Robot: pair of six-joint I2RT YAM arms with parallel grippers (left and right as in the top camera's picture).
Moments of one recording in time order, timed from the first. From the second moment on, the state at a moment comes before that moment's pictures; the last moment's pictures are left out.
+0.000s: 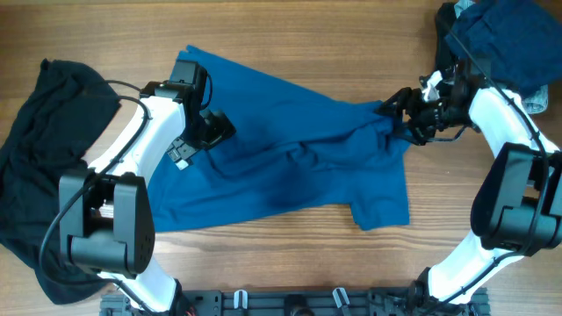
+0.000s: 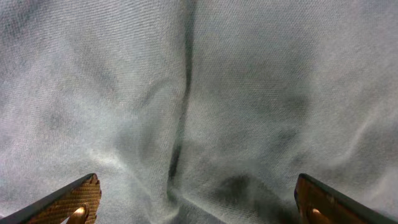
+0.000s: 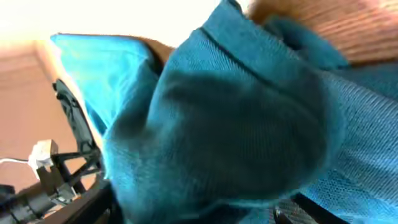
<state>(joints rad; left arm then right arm) -0.16 1.83 1.27 -0.93 0.08 -0.78 -0.20 1.93 1.30 -0.83 -0.77 0.30</state>
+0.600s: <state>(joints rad) -0.16 1.83 1.27 -0.97 0.08 -0.77 -0.25 1.77 1.12 -0.65 -0.65 0.44</state>
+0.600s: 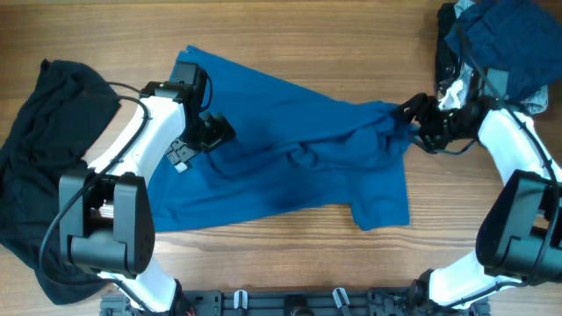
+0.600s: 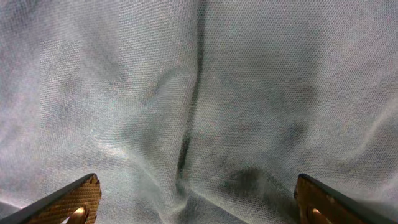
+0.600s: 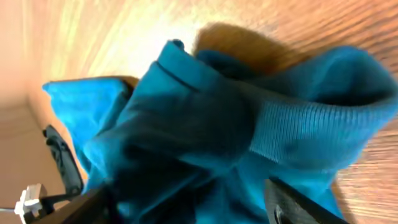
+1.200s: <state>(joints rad) -0.16 1.83 1.27 -0.97 0.08 -0.77 -0.18 1.85 1.02 -0.23 -0.74 0.67</state>
